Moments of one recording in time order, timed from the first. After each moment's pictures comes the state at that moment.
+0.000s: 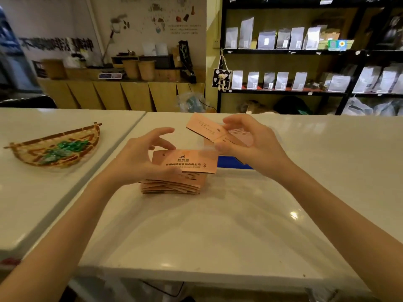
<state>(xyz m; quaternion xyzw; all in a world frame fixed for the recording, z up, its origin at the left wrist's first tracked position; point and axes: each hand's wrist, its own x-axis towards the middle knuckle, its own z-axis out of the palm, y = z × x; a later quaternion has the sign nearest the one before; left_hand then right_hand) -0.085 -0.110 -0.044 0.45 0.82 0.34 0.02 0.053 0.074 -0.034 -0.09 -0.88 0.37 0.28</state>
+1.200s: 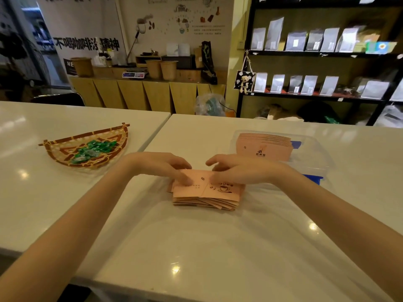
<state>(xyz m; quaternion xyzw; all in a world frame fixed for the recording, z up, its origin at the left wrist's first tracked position) -0.161 -0.108 -0.048 0.40 0.85 0.10 0.34 -0.034 0.045 -0.042 -0.06 -0.95 0.27 -0.15</state>
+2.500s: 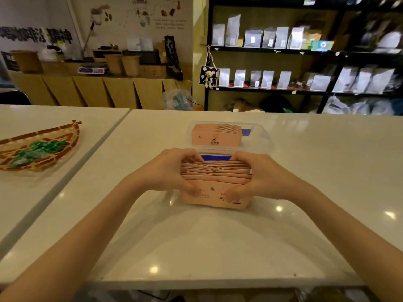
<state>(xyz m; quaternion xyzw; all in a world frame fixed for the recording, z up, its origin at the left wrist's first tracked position) -0.066 -0.055 -0.058 0.53 0.78 0.28 0.20 0.081 0.092 -0.059 -0.15 -0.93 0.33 0.05</state>
